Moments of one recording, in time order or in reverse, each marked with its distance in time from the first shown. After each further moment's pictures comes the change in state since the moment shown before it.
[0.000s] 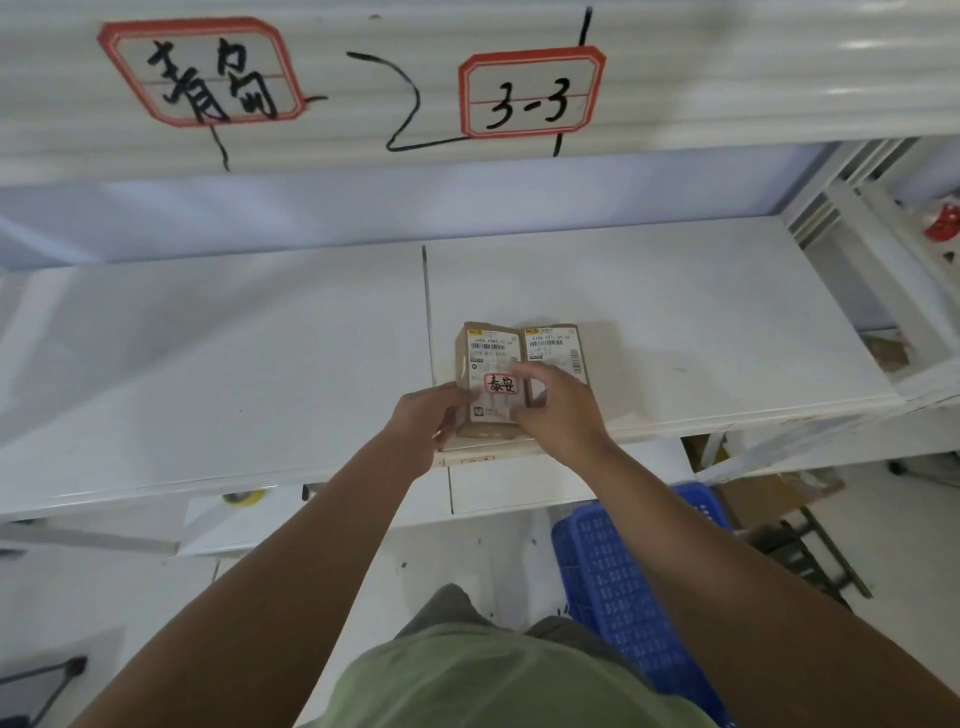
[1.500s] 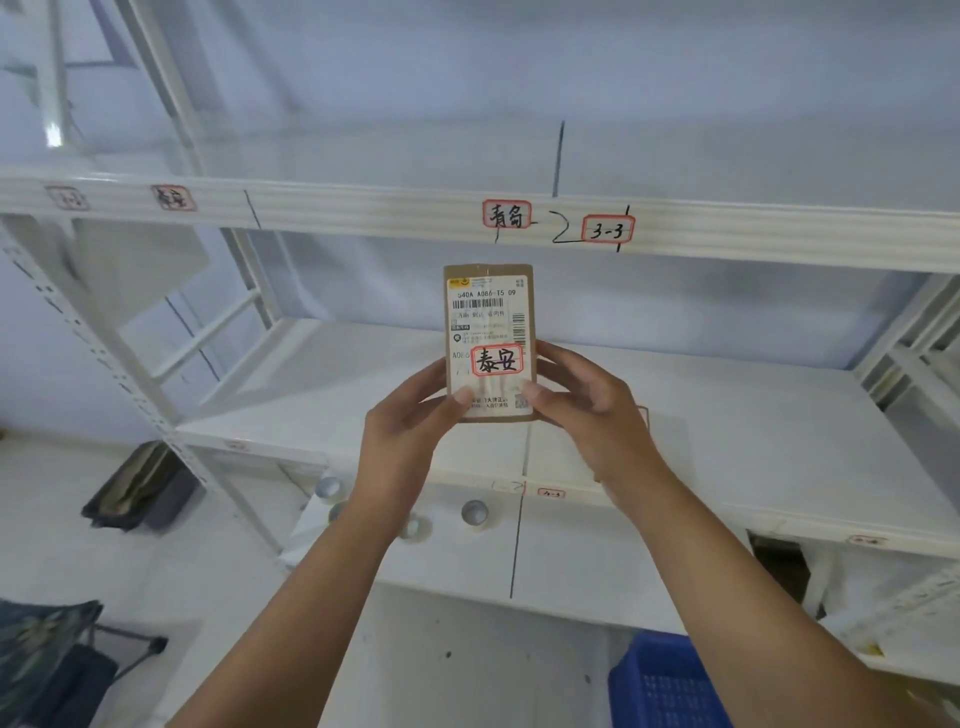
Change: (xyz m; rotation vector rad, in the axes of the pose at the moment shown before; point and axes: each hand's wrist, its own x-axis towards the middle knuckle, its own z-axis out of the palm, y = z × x) left_hand -0.289 -0.035 -0.063 -0.001 0.233 0.972; right_hand -0.174 -0.134 -0.058 0.694 -0.219 -0.454
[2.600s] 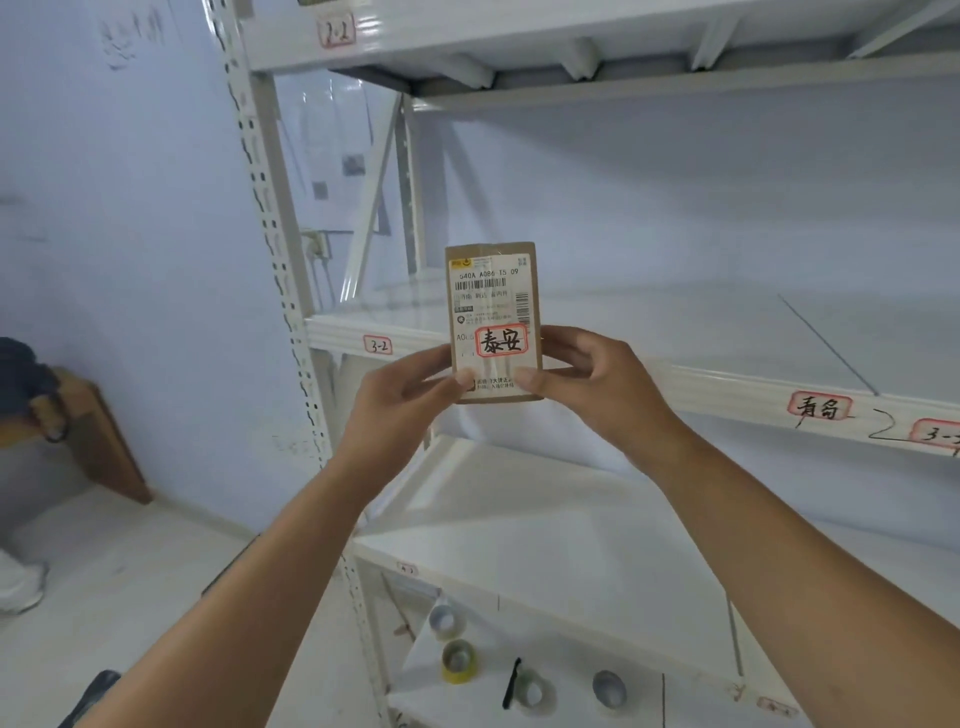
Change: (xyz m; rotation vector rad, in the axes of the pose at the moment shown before) left_hand 0.093 0.153 -0.282 0.288 0.085 0.308; right_hand 0.124 -0.147 0.272 -0.319 -0.181 -0.261
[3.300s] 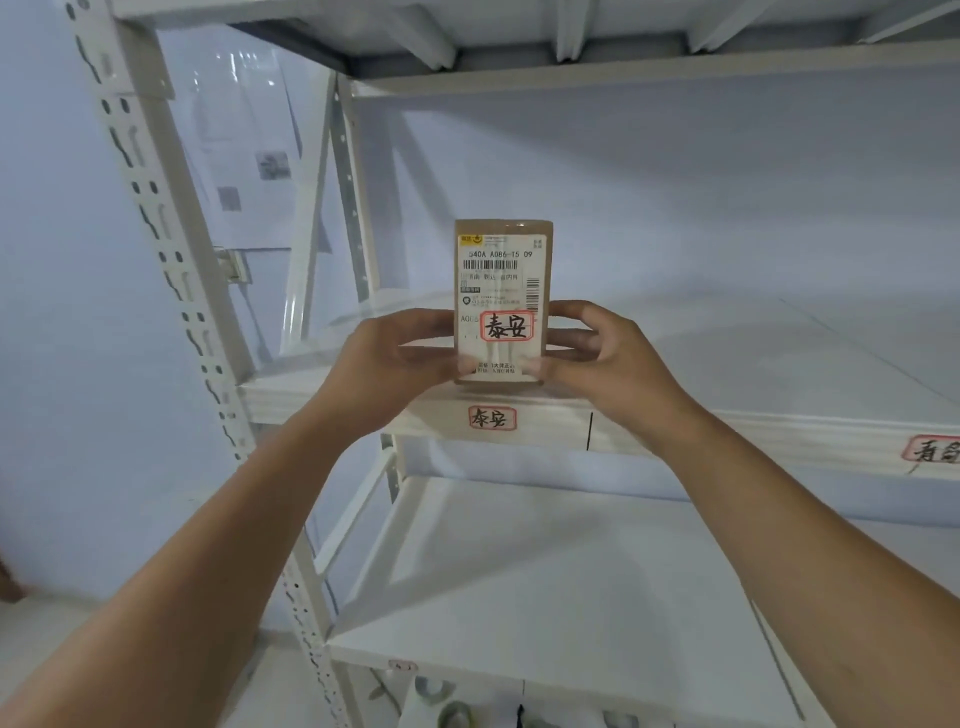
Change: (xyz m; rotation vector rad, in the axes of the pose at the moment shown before) left_hand 0.186 -0.040 -0.052 0.171 -0.258 0.078; right_hand 0.126 0.013 0.031 -0.033 0.167 0.078
